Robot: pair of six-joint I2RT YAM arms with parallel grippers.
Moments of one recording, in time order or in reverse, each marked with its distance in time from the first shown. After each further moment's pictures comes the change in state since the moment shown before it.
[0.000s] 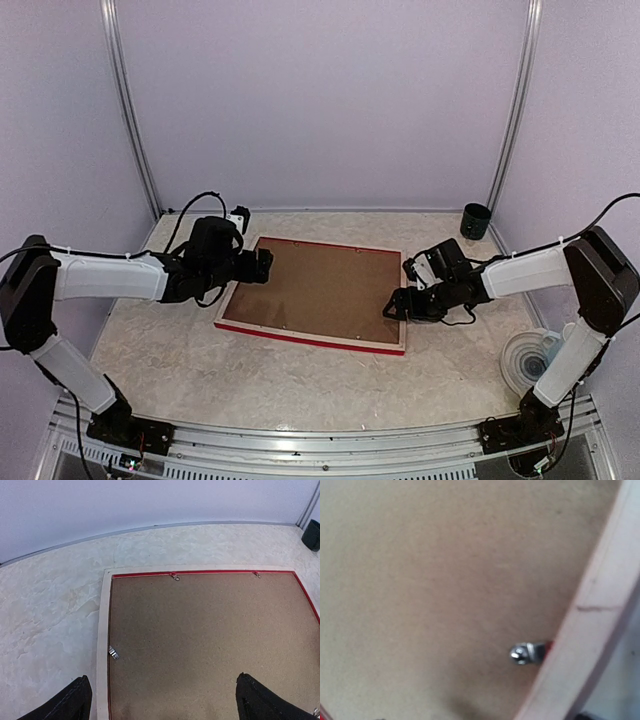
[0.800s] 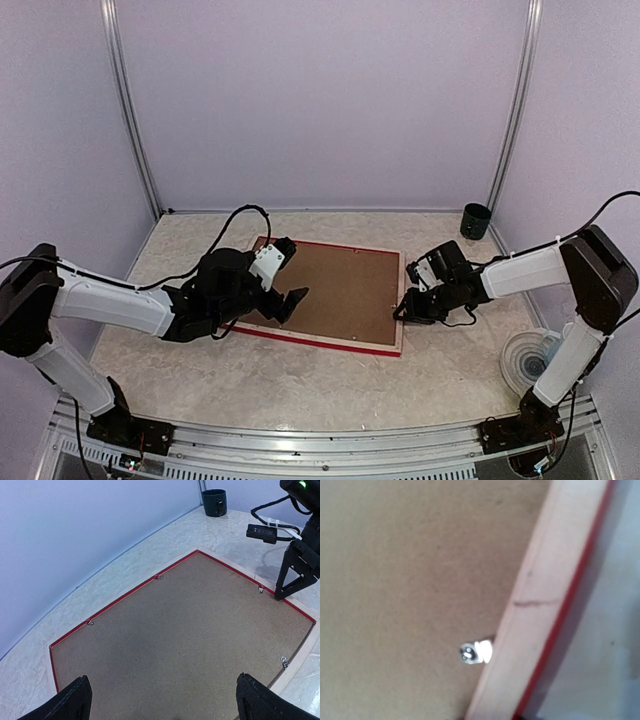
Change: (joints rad) left arm -0.232 -0.029 -0.181 0.346 0.069 0.439; right arm -0.009 0.019 -0.010 -0.003 -0.005 0.037
